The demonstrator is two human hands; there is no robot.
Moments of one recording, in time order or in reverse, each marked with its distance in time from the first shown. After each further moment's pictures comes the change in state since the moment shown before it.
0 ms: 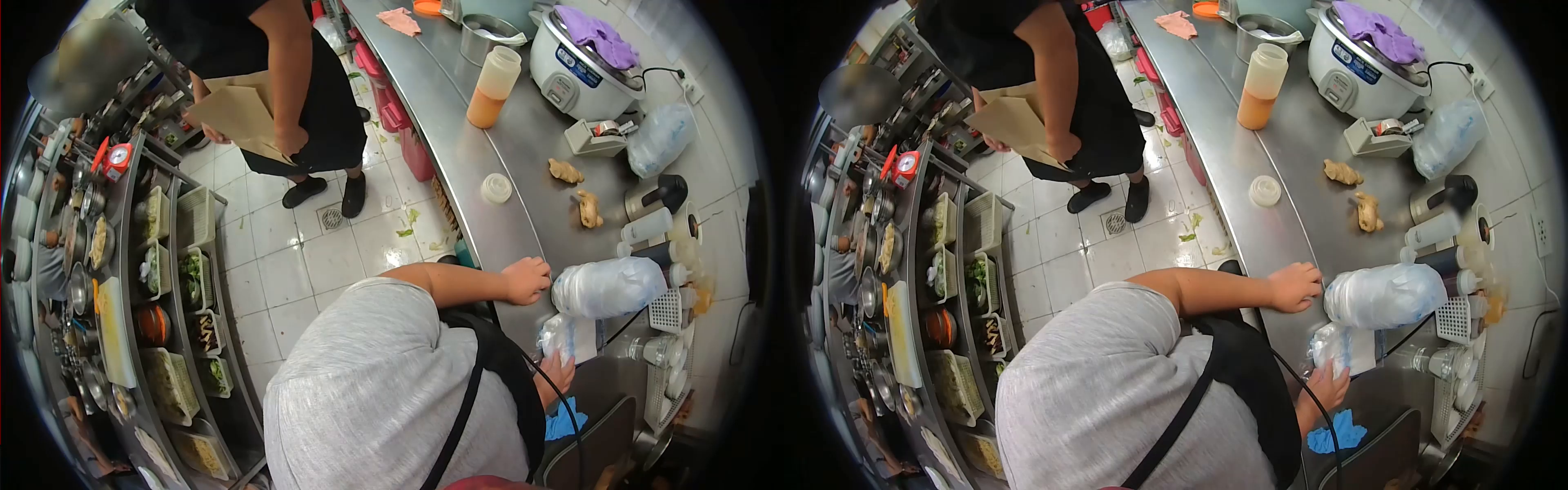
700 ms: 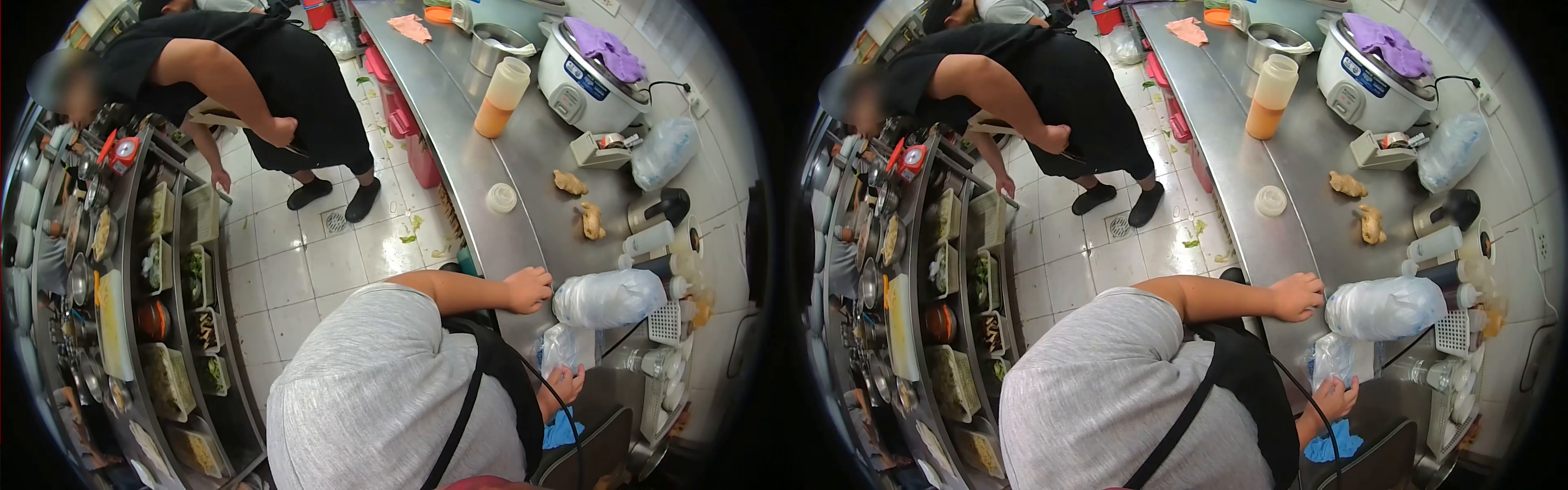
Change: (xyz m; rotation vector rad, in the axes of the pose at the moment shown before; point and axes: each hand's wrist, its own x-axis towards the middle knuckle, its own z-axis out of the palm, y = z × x) left_hand 0.001 0.001 -0.004 -0.014 0.002 -0.005; right_hand 0.009 0.004 -0.008 0.173 0.310 0.003
